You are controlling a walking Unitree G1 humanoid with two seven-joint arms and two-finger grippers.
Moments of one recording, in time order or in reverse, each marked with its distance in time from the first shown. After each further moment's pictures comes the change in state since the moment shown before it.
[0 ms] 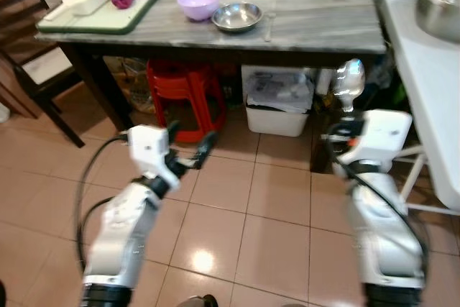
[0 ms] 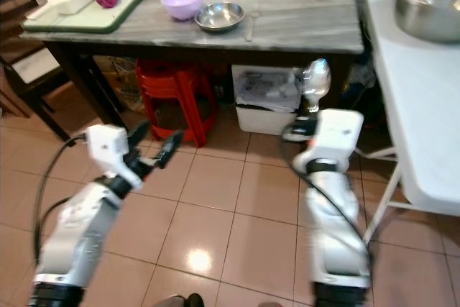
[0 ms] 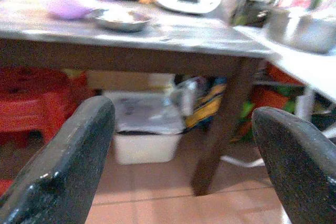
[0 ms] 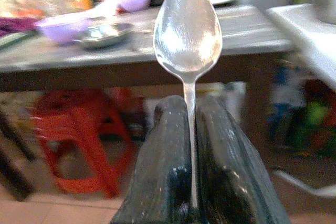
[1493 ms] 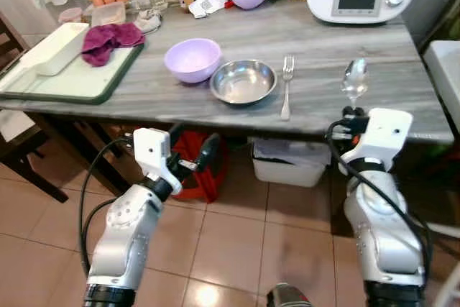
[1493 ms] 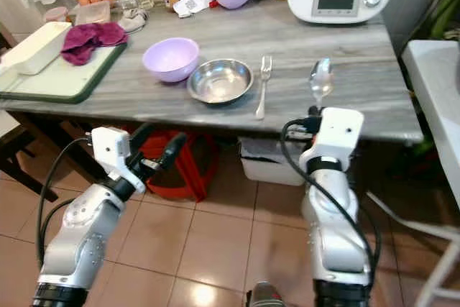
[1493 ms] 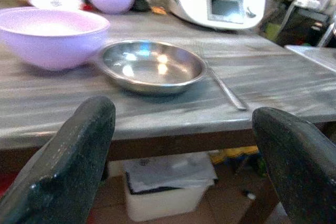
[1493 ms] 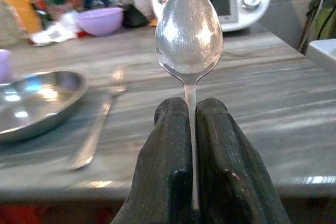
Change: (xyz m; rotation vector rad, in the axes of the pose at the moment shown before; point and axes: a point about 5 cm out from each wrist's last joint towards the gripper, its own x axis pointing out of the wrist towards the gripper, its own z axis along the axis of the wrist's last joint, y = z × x) left arm 0.004 -0.015 -0.008 -0.025 0.013 -0.055; right arm 0.002 -0.022 0.002 -0.066 -0.008 -0.108
